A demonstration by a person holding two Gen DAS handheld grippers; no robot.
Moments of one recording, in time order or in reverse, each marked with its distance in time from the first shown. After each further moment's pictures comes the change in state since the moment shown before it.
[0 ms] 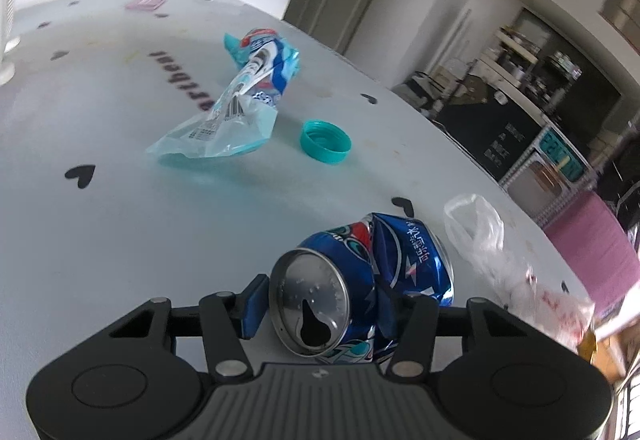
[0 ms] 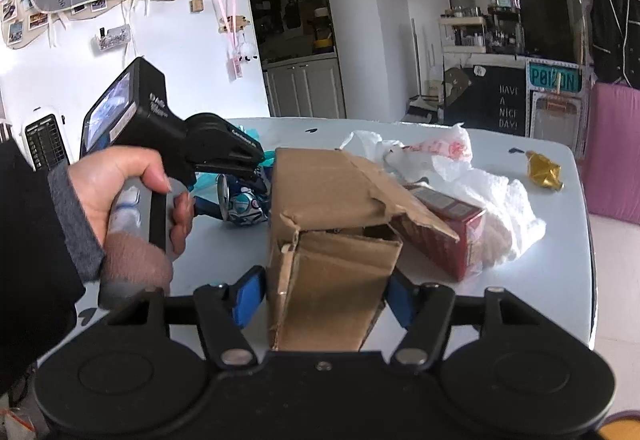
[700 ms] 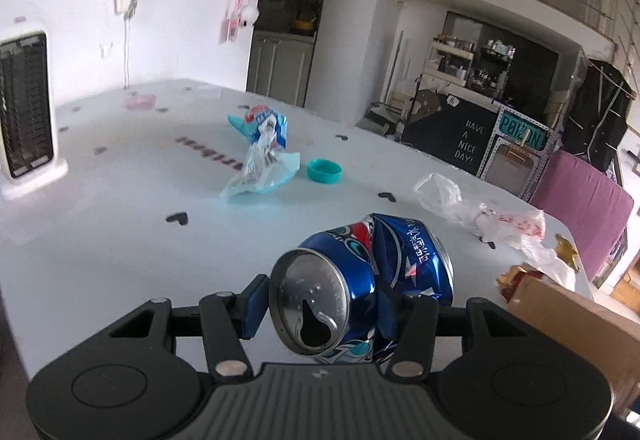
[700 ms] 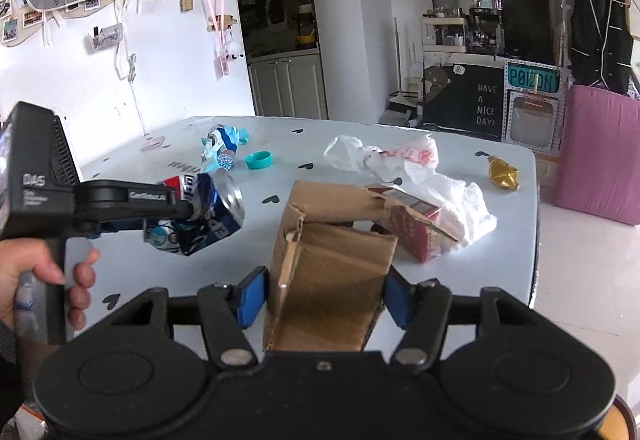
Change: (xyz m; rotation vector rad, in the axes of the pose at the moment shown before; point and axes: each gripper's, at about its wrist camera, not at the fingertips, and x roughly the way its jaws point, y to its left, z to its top) left arm -0.133 0.038 -0.061 0.277 -0.186 -0.017; right arm -0.065 0.014 0.005 -0.001 0.021 -0.066
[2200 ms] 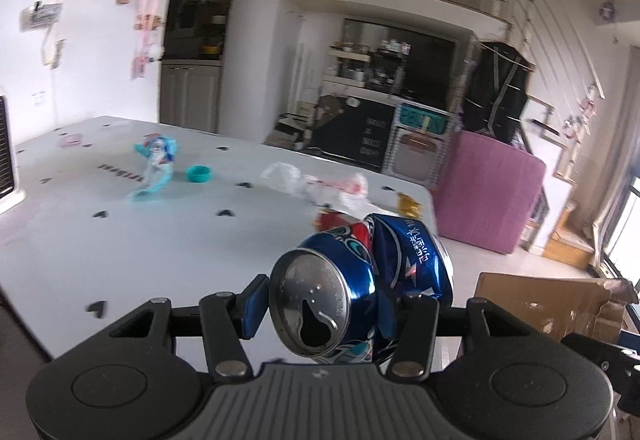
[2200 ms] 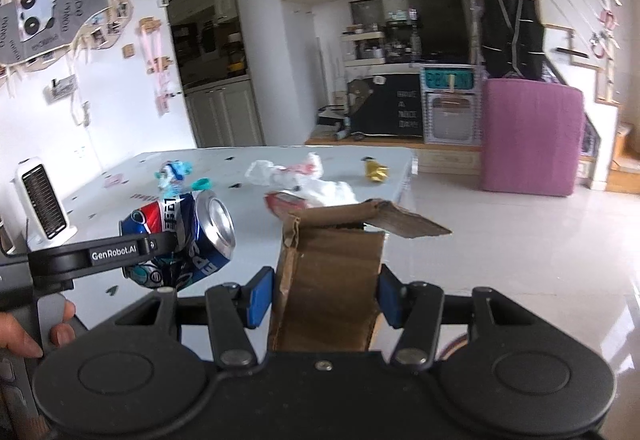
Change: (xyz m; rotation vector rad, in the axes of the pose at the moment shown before) left arm -0.145 -0.110 -0.068 0.148 -0.035 -0.227; right arm -0.173 -0.057 -0.028 0.128 -0.050 -0.182
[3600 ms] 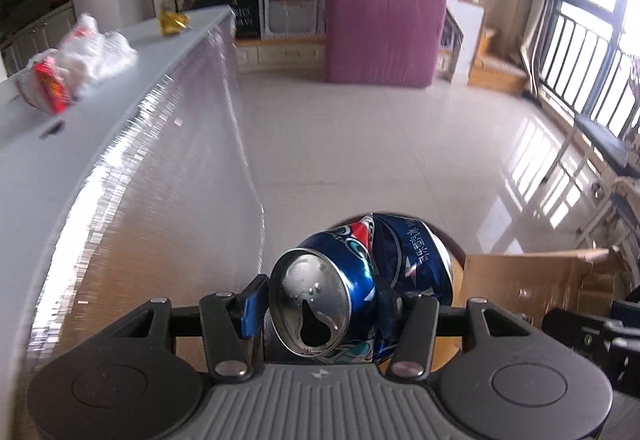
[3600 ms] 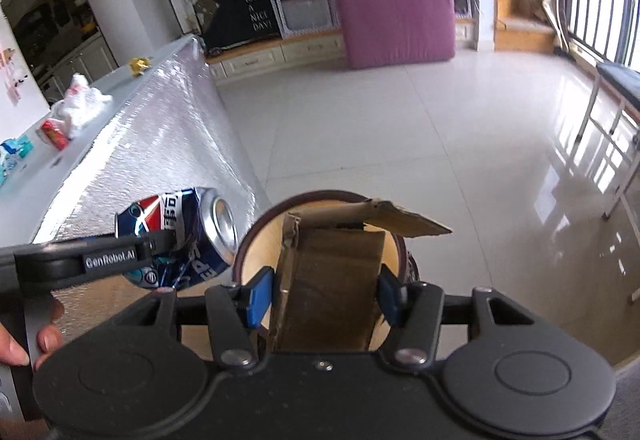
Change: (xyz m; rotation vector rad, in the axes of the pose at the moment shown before) left arm 0.158 -0.221 -0.146 0.317 0.394 -0.180; right arm 0.031 -0.237 -0.117 0.289 0.284 -0.267
